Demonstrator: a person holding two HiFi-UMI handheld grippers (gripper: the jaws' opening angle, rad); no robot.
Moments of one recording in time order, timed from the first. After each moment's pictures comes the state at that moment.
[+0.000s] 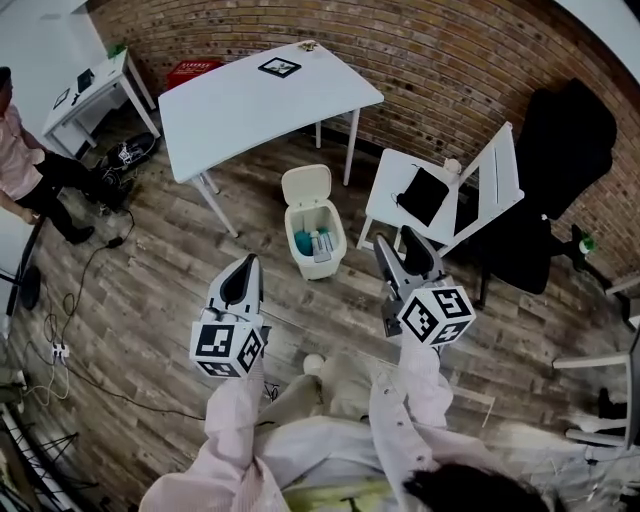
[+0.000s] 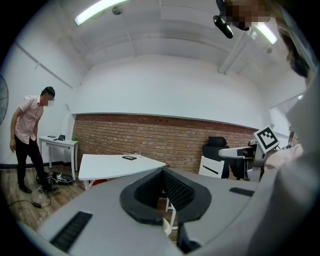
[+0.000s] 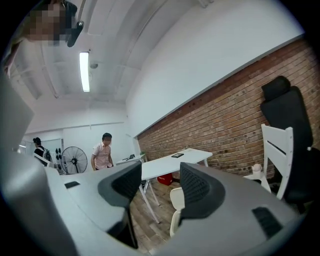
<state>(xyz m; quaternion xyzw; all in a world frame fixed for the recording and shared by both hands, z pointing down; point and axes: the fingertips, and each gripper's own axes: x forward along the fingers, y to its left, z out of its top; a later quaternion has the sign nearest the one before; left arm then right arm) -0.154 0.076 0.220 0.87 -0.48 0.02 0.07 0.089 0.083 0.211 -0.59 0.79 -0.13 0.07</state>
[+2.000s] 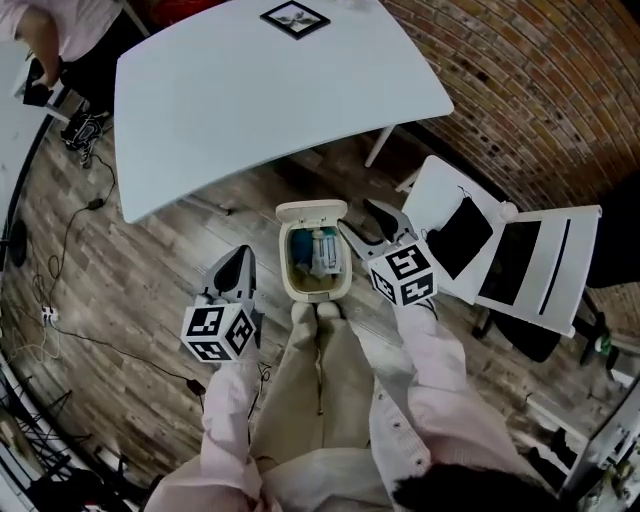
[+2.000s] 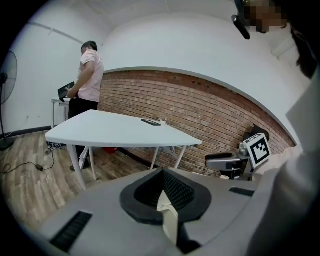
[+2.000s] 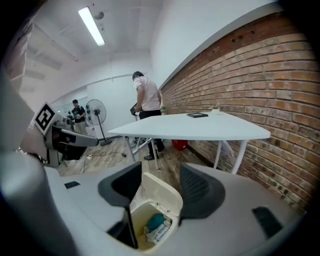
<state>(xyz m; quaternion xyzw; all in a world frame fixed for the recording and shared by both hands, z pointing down) -0.129 -0.238 0.395 0.79 -0.55 0.10 0.26 0.059 -0.295 0.419 -0.39 0.89 -0.15 -0.19</state>
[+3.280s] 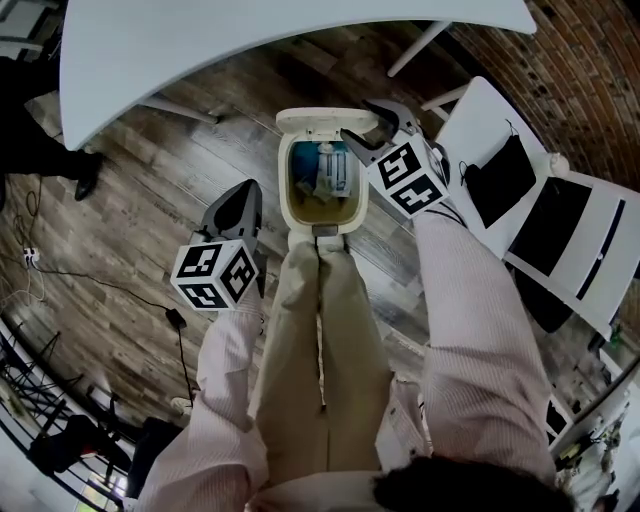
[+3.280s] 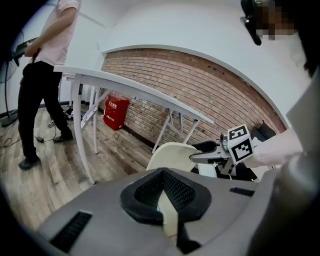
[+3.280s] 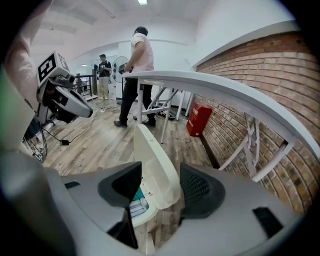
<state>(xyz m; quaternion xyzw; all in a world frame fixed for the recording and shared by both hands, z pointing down) -0.131 -0.225 0.542 0.75 -0.54 0.13 0.35 0.017 -0.327 0.580 -0.25 0.89 -0.02 -0.39</state>
